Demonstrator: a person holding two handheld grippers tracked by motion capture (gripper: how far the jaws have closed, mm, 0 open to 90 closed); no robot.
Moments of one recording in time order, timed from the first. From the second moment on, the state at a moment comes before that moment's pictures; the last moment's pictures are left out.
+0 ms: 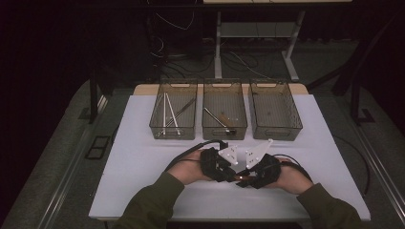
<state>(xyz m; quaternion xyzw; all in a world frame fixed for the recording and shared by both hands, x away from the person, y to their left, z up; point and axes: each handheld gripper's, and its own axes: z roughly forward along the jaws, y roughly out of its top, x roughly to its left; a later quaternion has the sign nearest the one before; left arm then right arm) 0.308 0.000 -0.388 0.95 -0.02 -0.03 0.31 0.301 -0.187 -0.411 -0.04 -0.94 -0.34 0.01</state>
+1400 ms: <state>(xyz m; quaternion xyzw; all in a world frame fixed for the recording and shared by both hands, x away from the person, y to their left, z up) 0.300 0.117 -0.406 0.87 0.22 0.10 0.42 0.319 -0.246 -0.393 -0.20 -0.91 -0.35 -0.05</state>
